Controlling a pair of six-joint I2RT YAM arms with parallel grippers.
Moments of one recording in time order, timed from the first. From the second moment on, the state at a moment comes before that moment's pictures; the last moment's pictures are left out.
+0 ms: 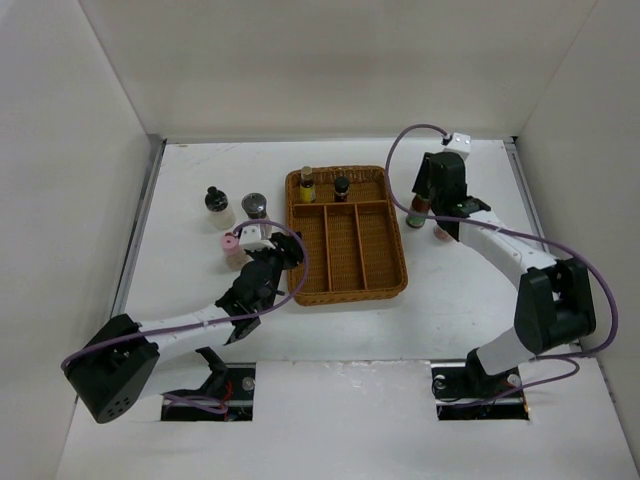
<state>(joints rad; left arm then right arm) -0.79 1.13 0.29 0.82 -0.62 -0.51 0.30 1.52 1.08 0.02 0.42 0.32</state>
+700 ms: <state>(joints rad) -0.79 1.14 0.29 0.82 -0.61 -0.51 0.32 1.53 1.24 -0.05 0.45 0.22</state>
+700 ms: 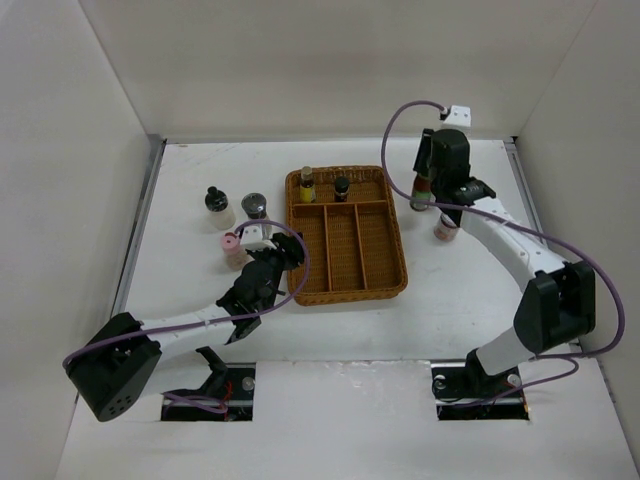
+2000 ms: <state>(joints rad) -0.79 1.19 0.29 0.83 -0.59 -0.51 0.47 1.89 1.47 0.14 0.36 0.21</state>
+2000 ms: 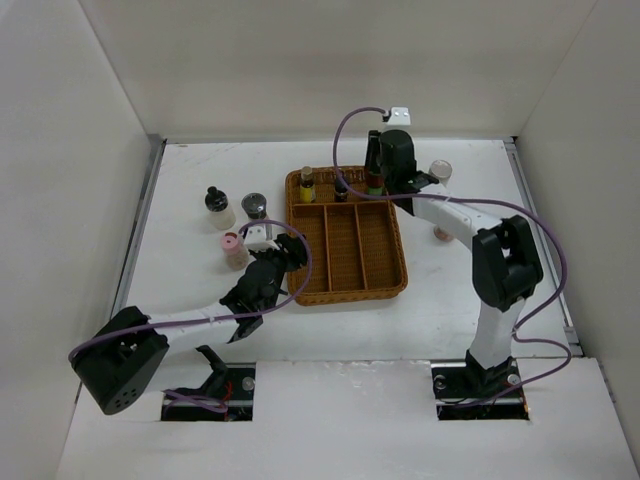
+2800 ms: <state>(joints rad) -0.79 1.19 0.29 0.84 -0.59 -0.52 0.49 1.89 1.46 0.15 0.36 0.22</state>
